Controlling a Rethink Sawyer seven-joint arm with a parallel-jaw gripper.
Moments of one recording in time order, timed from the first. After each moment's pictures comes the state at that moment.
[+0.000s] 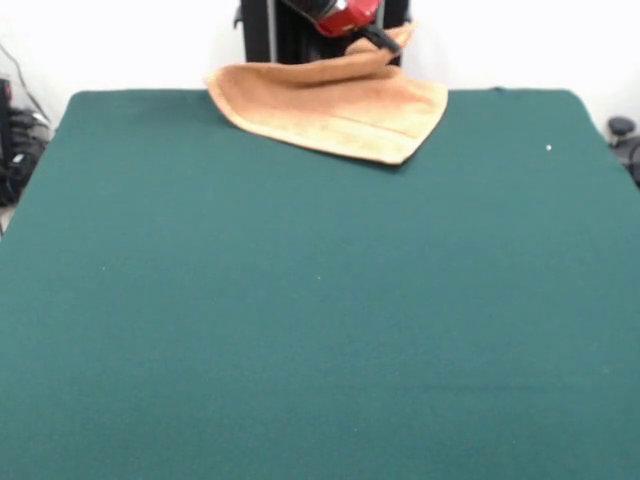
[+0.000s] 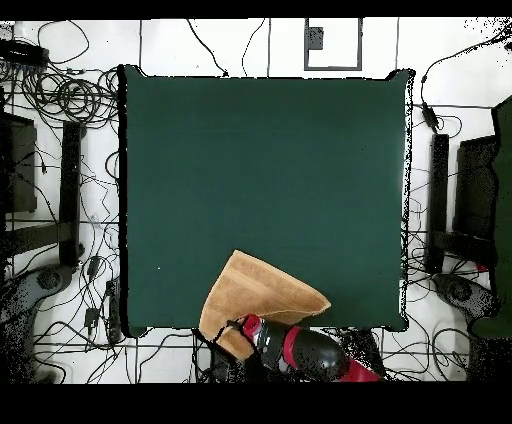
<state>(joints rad) -1.28 -0.10 0.43 2.34 -0.36 0.17 1.87</state>
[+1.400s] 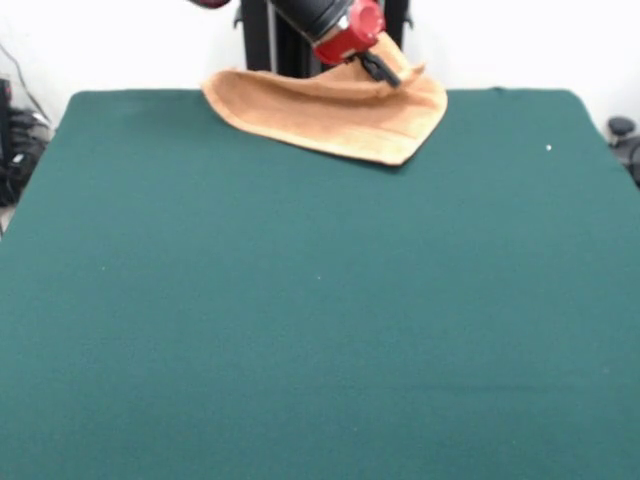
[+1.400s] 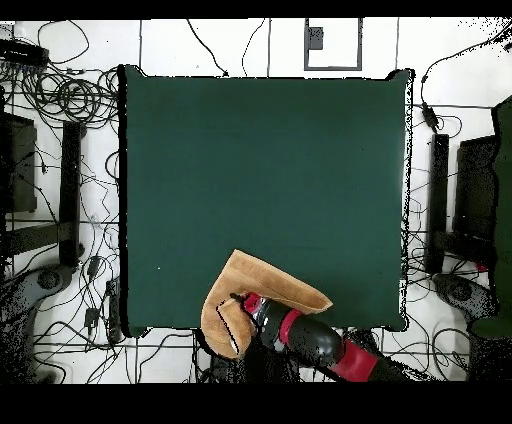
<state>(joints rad) -1.25 -0.09 0.52 2.29 -0.39 0.06 1.87</state>
